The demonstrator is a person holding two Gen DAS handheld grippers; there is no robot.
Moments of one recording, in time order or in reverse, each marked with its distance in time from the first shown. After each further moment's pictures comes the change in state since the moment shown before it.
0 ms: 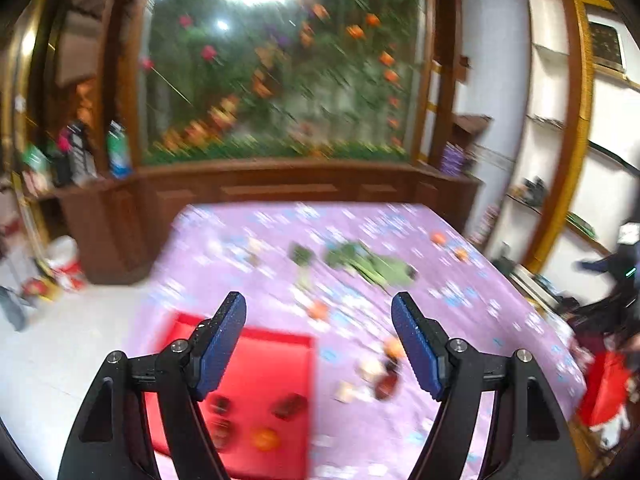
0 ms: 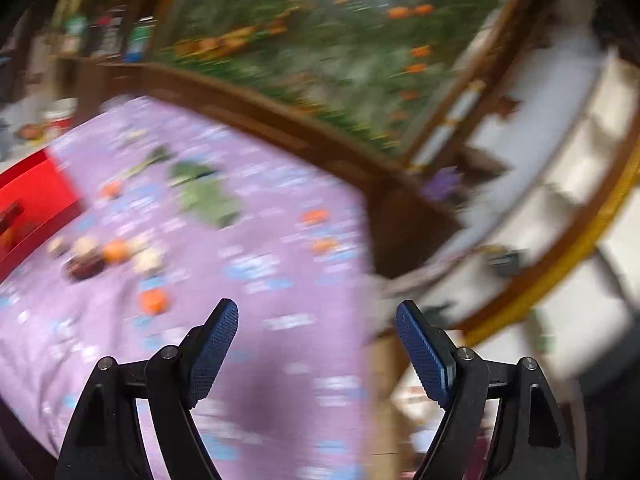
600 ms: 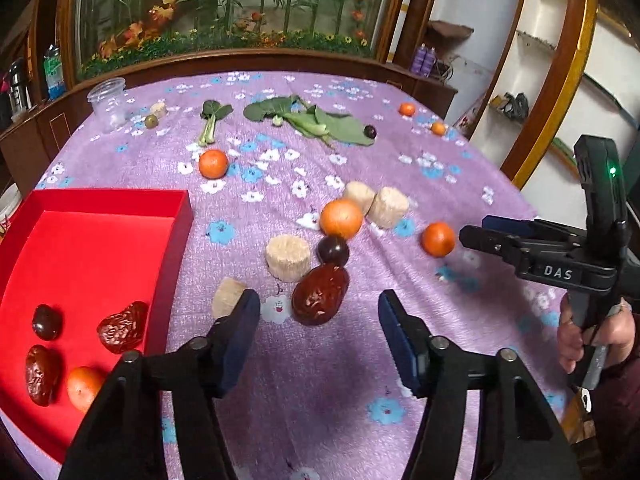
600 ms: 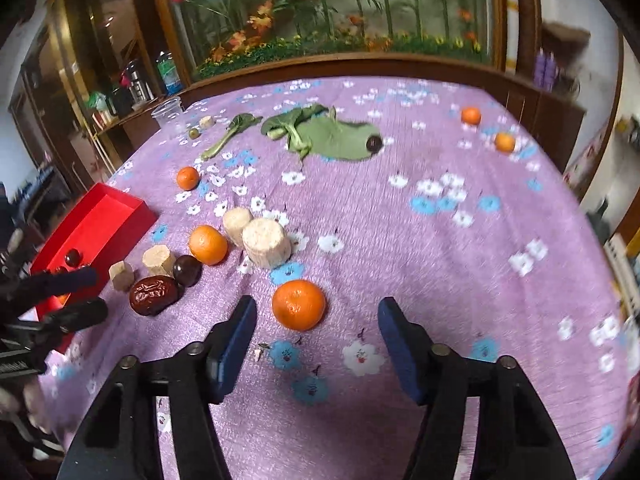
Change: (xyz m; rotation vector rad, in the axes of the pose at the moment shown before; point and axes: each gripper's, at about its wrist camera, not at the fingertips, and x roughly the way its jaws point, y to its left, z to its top) left arm 0.141 -0.063 -0.115 0.009 0.325 -0.110; right arm 0.128 0.070 -0.037 0.379 0.104 0.439
